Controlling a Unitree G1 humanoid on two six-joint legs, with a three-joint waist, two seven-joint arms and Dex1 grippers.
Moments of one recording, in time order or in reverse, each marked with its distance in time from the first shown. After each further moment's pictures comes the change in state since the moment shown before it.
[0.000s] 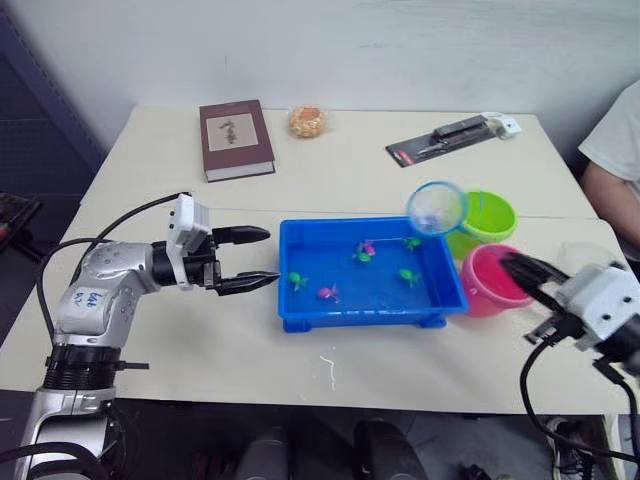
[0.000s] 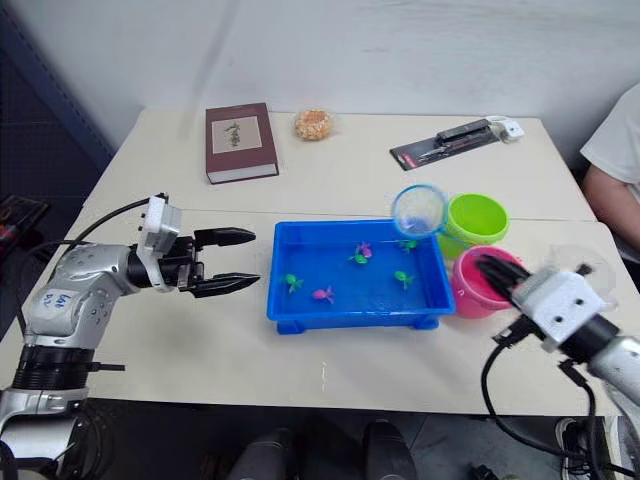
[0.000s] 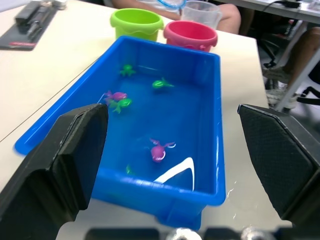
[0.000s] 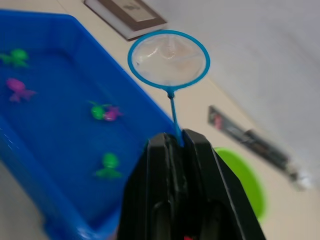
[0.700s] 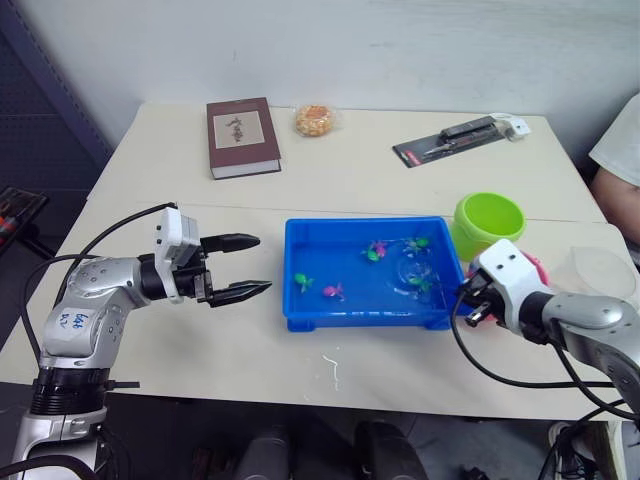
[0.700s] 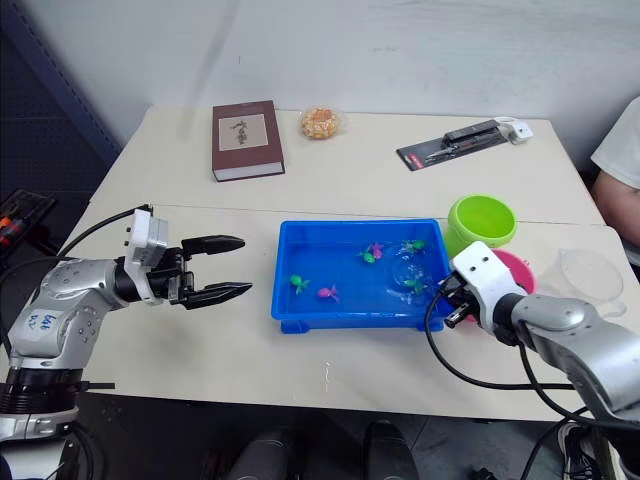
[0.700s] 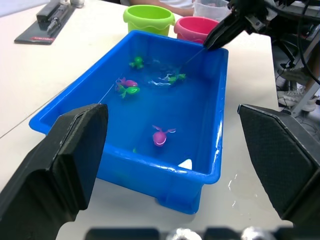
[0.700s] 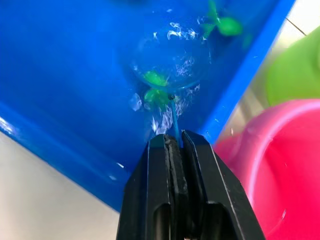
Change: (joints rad) left arm 0.094 -0.010 0.049 -0.107 -0.004 -0.002 0.046; right arm -0.459 -0.121 0.351 0.056 0.047 0.822 -0.176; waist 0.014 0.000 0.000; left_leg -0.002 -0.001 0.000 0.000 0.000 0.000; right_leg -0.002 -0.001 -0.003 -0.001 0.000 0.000
